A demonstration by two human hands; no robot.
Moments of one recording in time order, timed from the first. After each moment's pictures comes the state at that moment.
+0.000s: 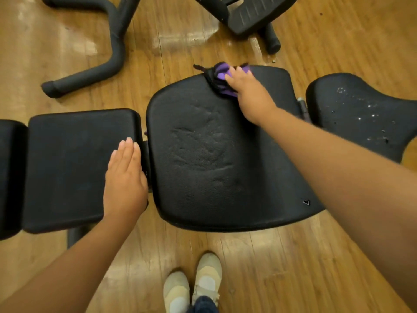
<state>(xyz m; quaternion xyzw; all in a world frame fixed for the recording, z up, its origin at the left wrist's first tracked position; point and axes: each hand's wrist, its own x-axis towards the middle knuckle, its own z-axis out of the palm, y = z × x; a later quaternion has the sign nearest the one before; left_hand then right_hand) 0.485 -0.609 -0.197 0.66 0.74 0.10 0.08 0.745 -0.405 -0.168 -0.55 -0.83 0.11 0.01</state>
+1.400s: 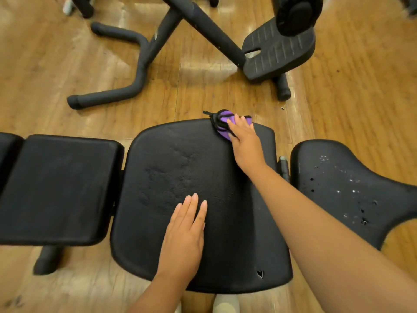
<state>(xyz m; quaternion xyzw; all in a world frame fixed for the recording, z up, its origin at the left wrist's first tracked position) 0.680 -0.608 -0.195 0.68 0.71 0.09 0.14 0.792 -0.377 -0.189 -0.55 -0.77 0.25 0.20</state>
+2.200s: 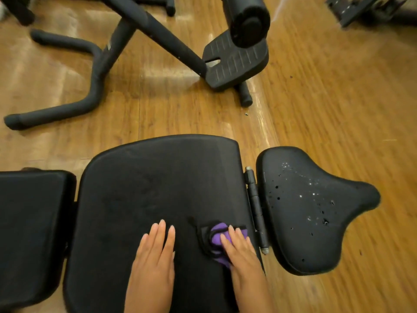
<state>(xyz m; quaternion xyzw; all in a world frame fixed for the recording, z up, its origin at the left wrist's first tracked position) 0.675 -0.604 -0.205 0.69 0.69 0.10 0.17 0.883 -0.585 -0.211 -0.55 -0.79 0.21 0.15</state>
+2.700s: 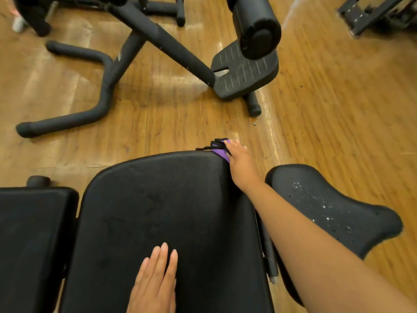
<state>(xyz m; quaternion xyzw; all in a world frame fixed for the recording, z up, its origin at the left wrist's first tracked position) 0.667 -0.597 -0.217 0.74 0.65 0.16 0.09 0.840 -0.325 -0.181 -0.59 -0.73 0.29 0.18</state>
